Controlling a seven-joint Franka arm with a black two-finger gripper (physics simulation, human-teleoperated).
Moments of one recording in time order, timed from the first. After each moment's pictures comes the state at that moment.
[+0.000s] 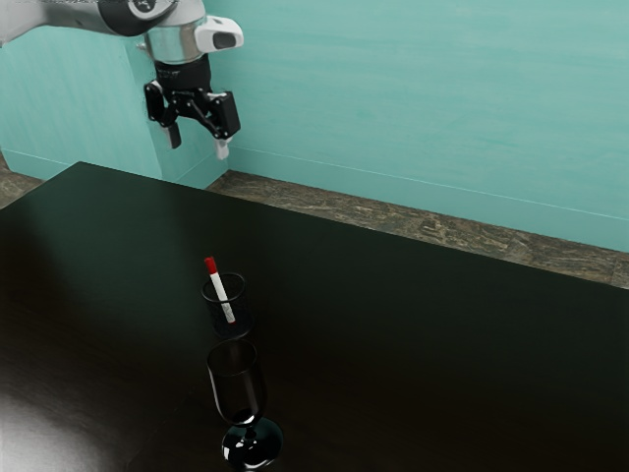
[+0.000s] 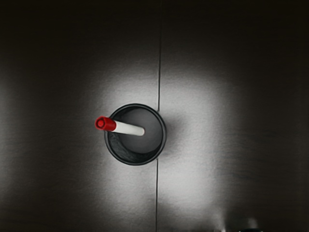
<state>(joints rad) -0.01 0.14 -0.04 -1.38 0.05 1.50 -0.07</state>
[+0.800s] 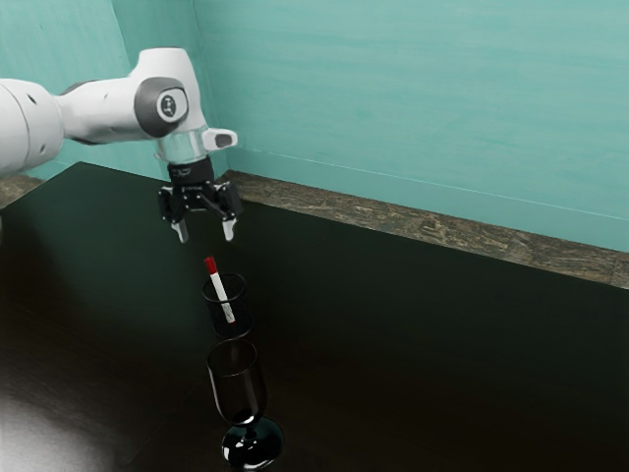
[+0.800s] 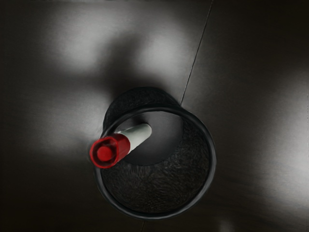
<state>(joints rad) 0.11 0.37 0.02 -1.54 -0.15 1.70 -0.11</state>
